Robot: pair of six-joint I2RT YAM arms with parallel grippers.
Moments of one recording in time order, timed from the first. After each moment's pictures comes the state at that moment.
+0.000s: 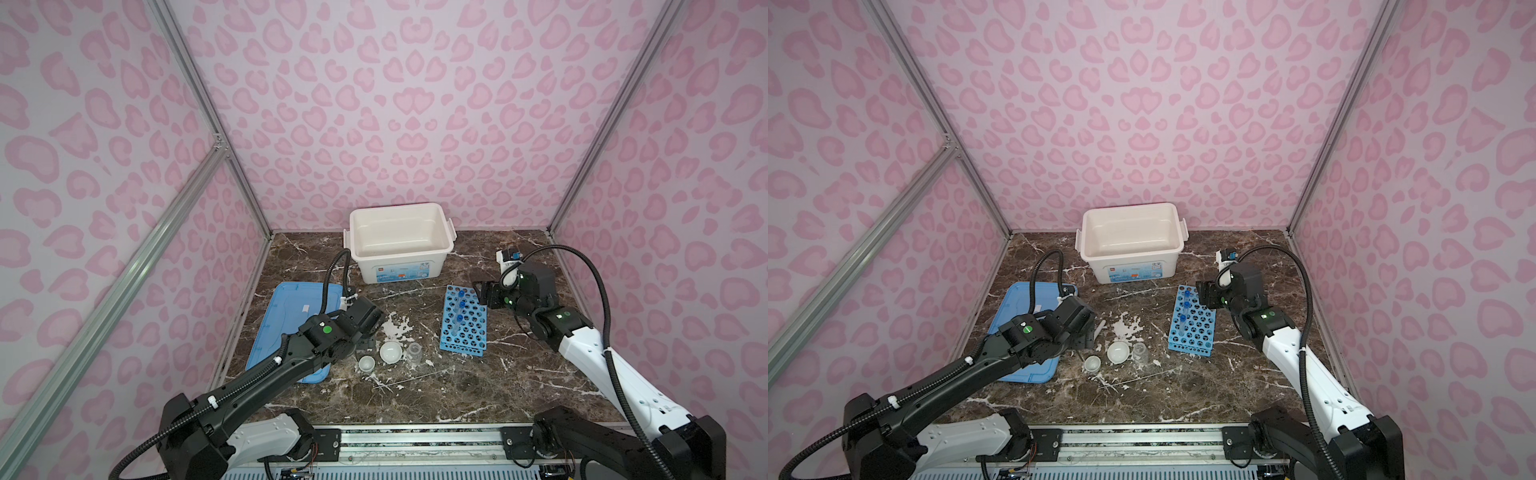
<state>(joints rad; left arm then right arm) -0.79 1.16 0.99 -0.97 -0.49 -0.64 0.29 1.12 0.87 -0.31 -0.08 0.24</state>
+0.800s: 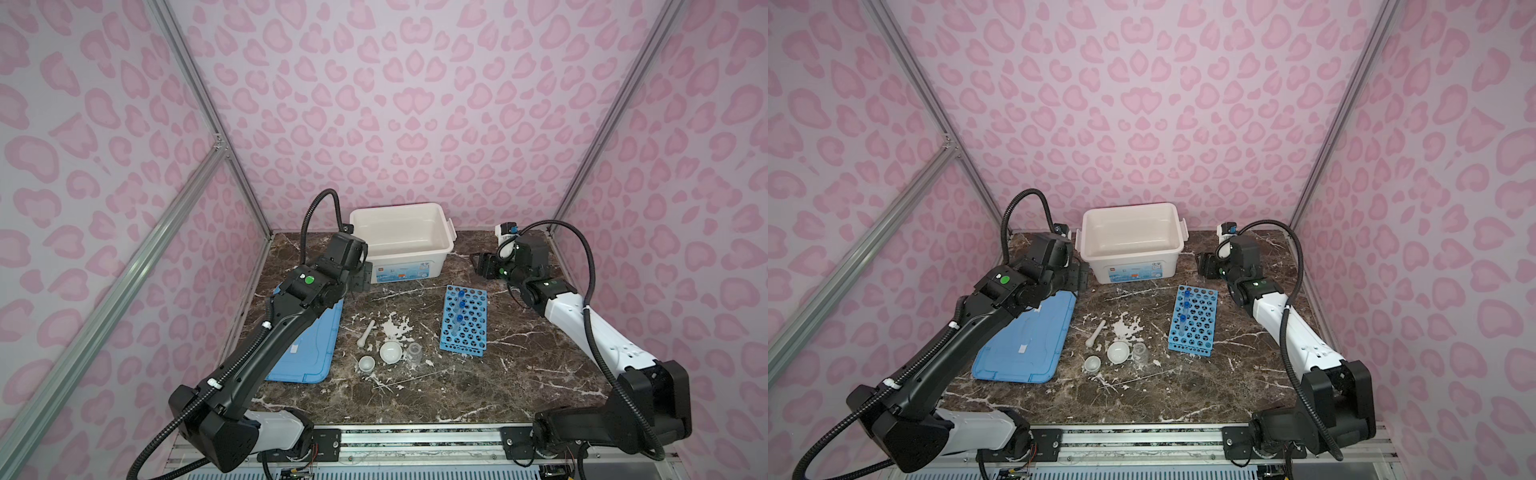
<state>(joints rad) -0.53 1.36 1.48 -0.88 -0.41 -0.23 0.21 1.41 1.08 -0.16 -0.16 0.25</state>
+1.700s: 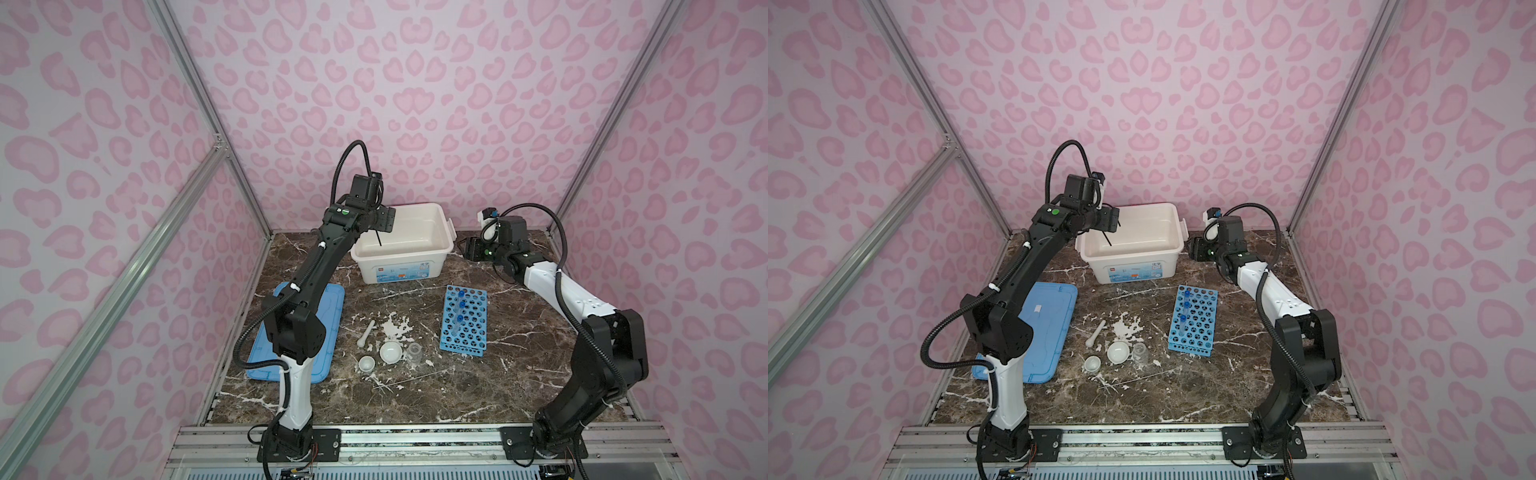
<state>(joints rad) -0.40 2.09 2.24 -0.83 -0.15 -0.04 0.21 1.71 1.35 -0.22 -0.24 0.22</state>
